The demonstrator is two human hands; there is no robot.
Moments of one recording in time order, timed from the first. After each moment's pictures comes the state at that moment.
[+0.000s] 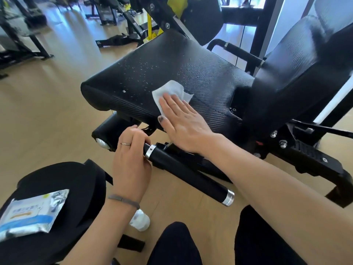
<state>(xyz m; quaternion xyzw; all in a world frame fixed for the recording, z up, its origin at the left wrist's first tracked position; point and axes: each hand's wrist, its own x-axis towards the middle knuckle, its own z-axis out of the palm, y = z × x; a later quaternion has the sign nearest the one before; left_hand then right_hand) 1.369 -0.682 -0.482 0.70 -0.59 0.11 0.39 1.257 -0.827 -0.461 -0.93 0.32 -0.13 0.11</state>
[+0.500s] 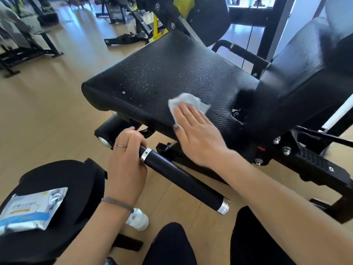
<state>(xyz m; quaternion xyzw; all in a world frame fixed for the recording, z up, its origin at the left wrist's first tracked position) 1.366 -0.679 -0.480 0.72 -0.58 0.11 0.37 1.225 -0.827 -0.481 -0.92 0.36 -0.15 0.10</state>
